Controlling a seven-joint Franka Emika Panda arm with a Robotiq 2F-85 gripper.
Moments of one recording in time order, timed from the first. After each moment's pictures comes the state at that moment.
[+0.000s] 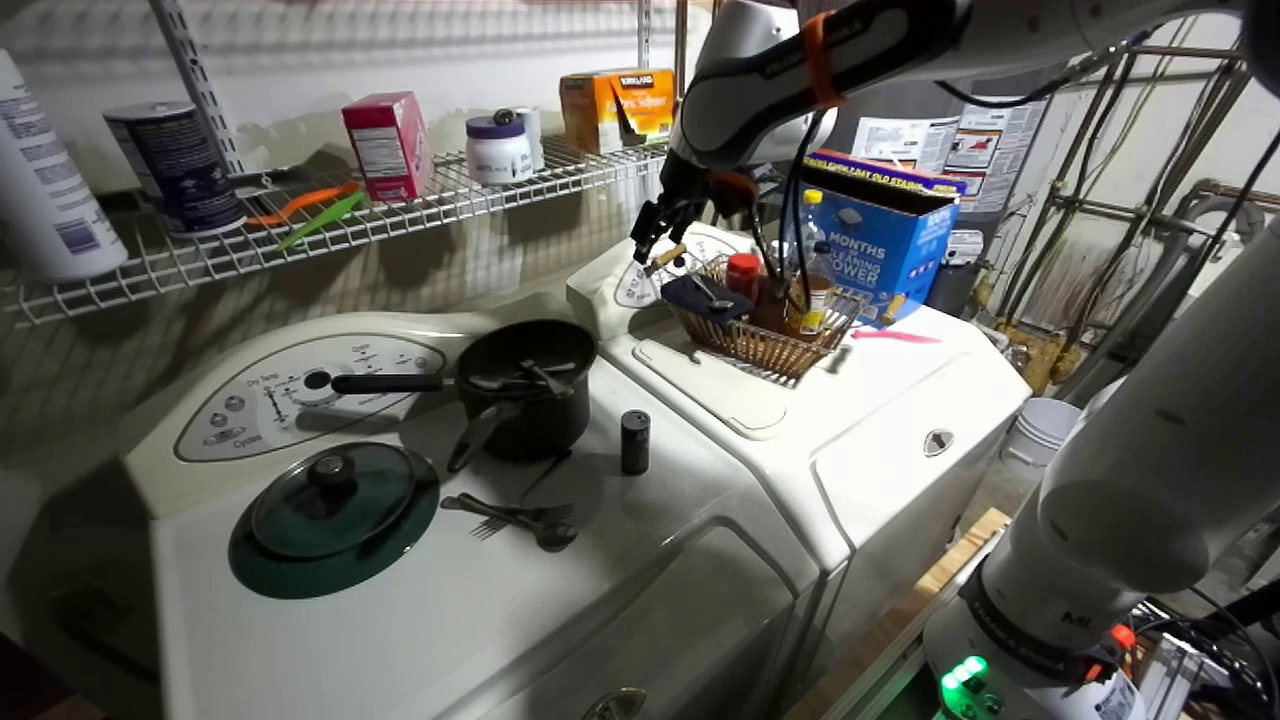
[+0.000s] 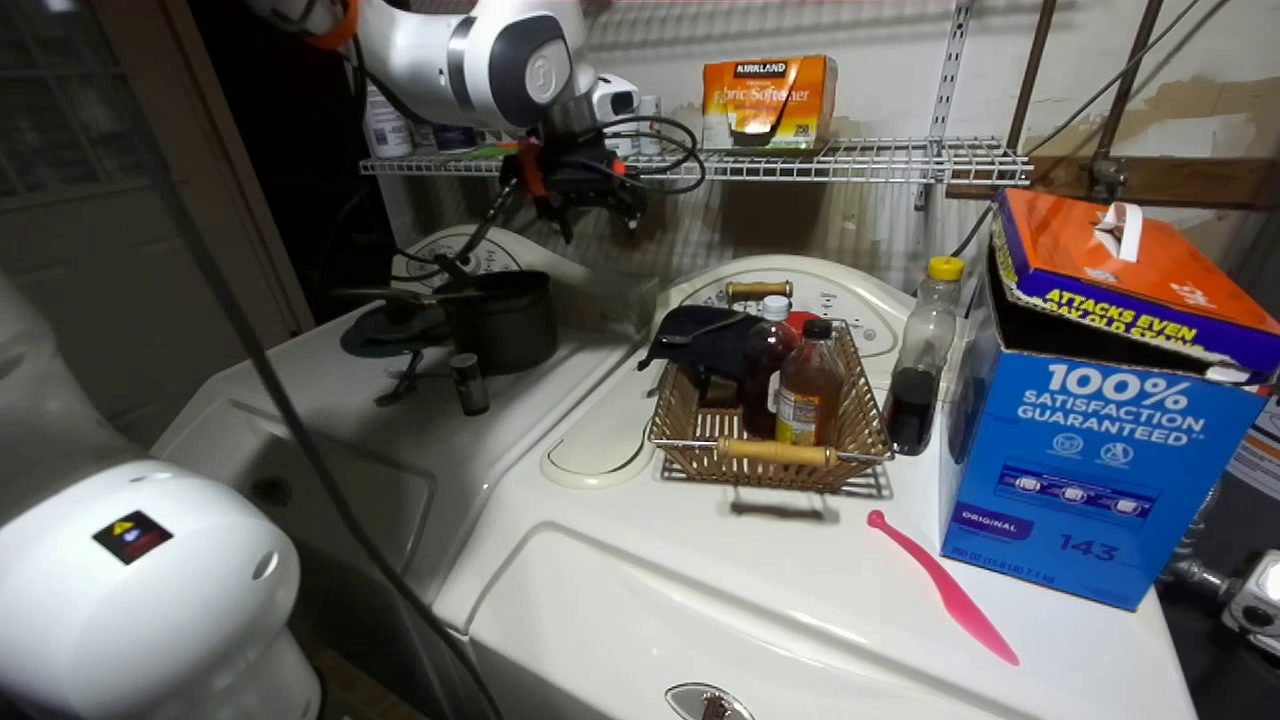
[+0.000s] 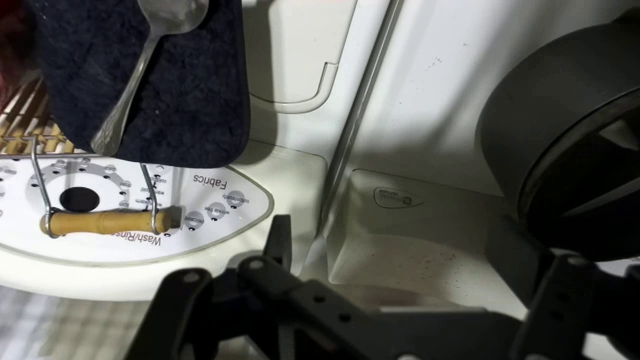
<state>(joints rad) 0.09 -0.13 -0.03 -2.19 0.06 2.46 -0.25</state>
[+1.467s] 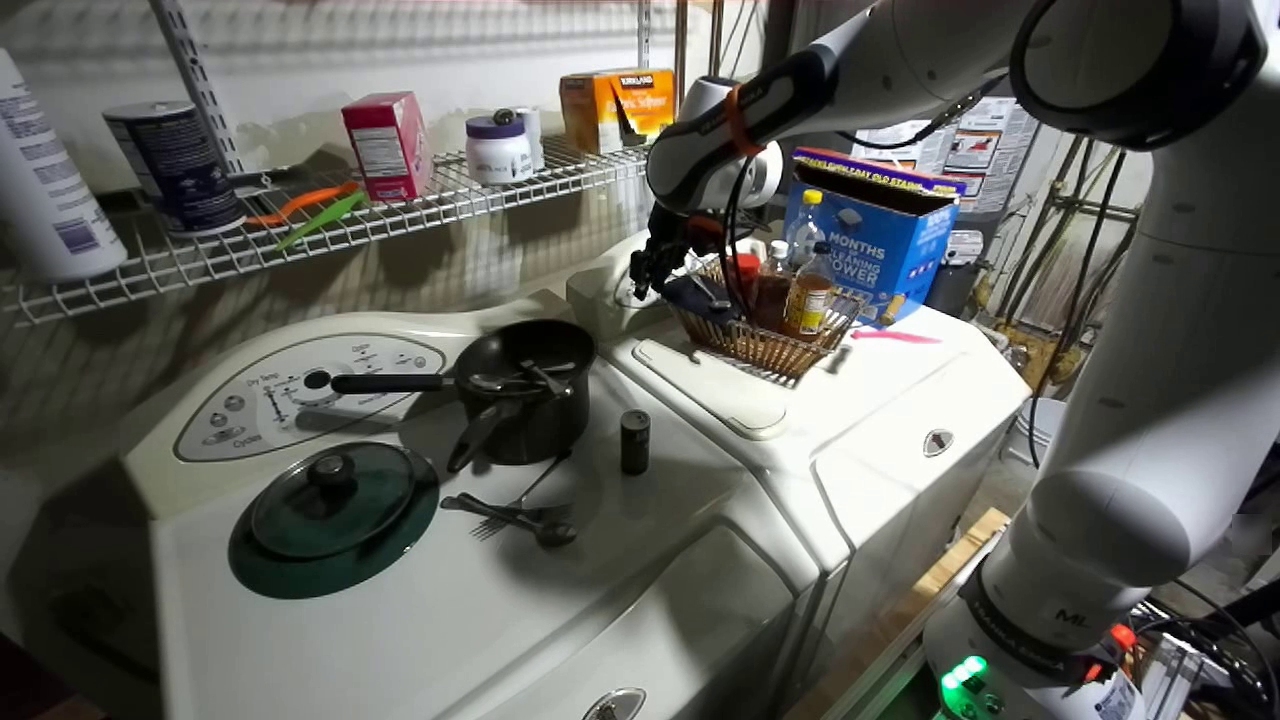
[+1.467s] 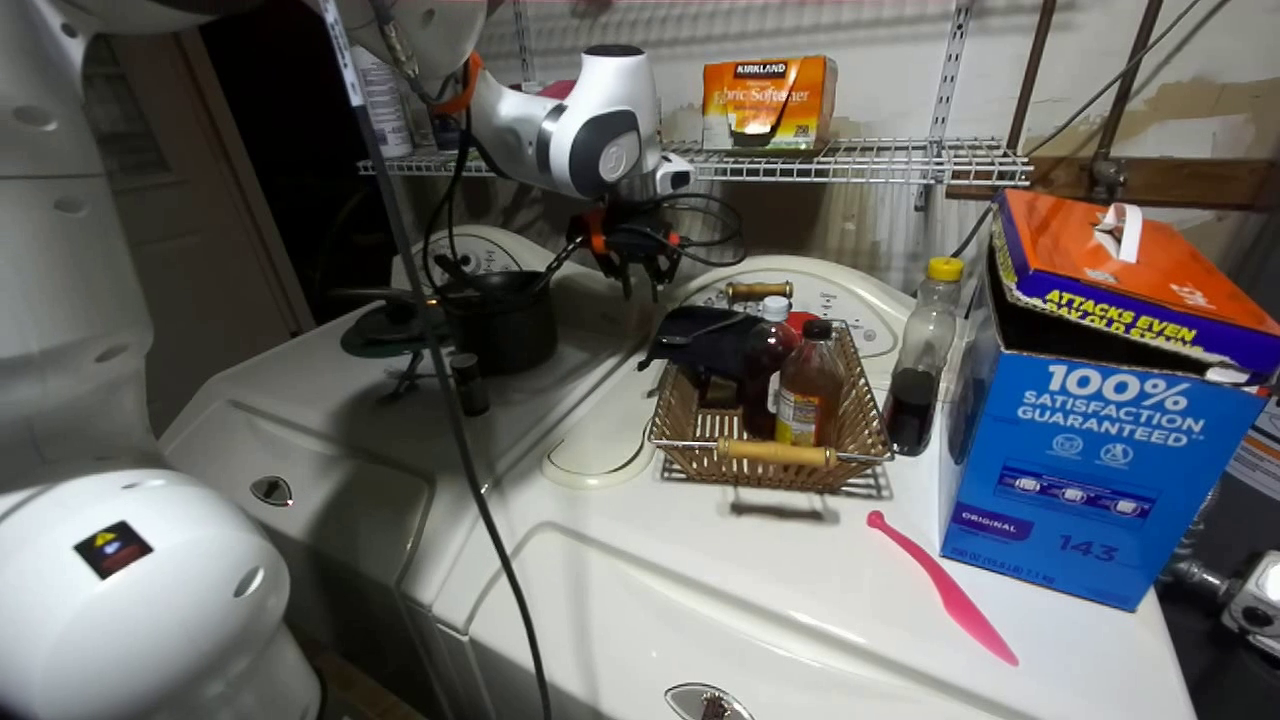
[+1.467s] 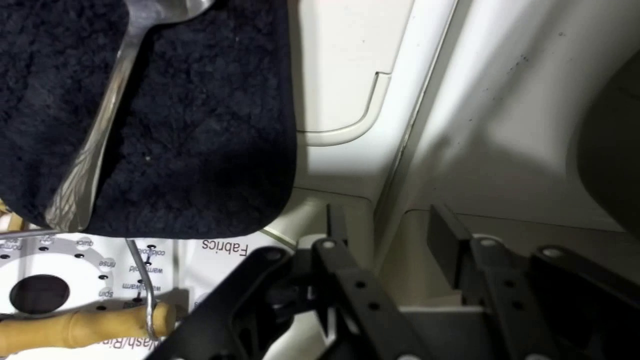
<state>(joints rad) 0.01 0.17 -0.02 -2.03 0.16 2.49 -0.33</state>
